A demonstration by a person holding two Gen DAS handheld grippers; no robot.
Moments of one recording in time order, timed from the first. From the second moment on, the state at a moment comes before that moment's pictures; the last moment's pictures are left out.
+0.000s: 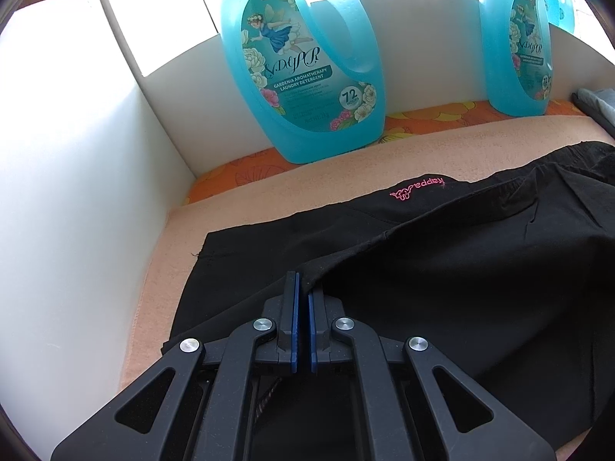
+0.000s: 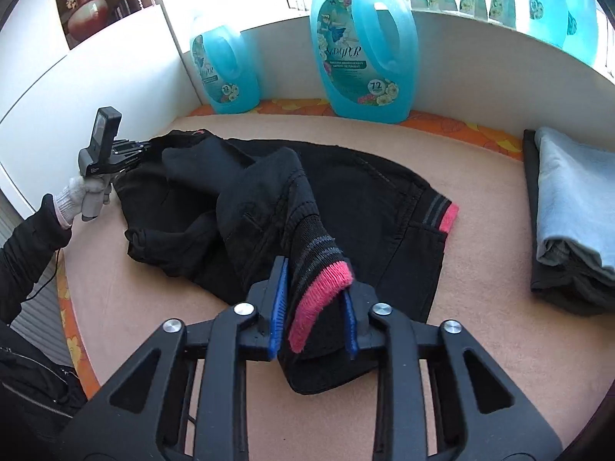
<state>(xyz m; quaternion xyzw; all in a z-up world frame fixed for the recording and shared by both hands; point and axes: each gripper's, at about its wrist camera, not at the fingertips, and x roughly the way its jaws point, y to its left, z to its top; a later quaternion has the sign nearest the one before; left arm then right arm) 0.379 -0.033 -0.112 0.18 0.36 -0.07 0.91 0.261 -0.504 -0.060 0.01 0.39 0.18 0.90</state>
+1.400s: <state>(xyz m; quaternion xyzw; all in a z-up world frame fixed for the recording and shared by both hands) 0.421 0.044 -0.057 0.16 0.36 -0.03 0.92 0.305 -0.472 -0.036 -0.09 0.37 0.08 0.92</state>
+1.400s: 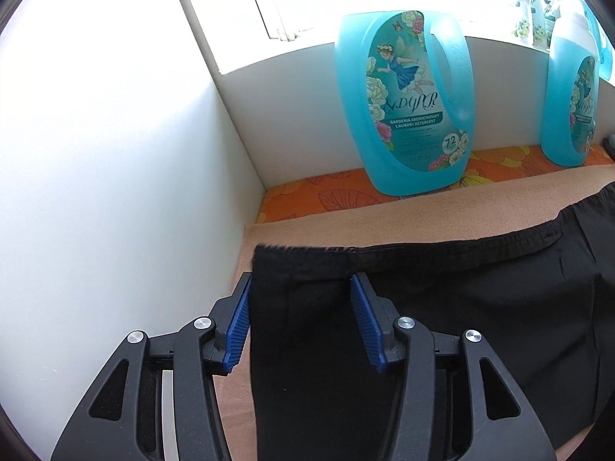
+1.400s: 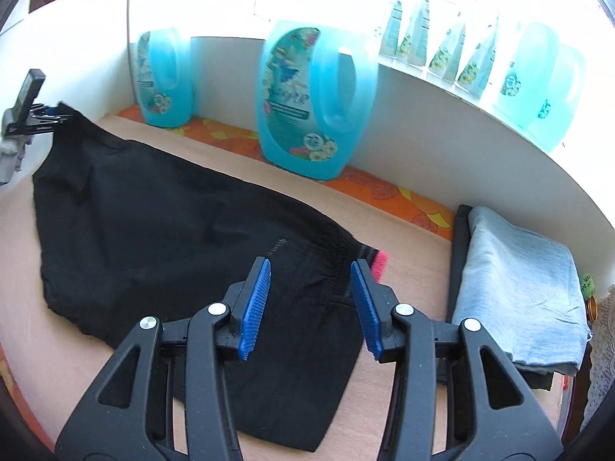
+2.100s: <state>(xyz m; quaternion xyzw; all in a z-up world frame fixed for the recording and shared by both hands) 0.248 -0.098 -0.057 0.17 0.34 -0.30 0.88 0.243 -0.441 -0.082 -0.02 0.44 0.11 0.89</state>
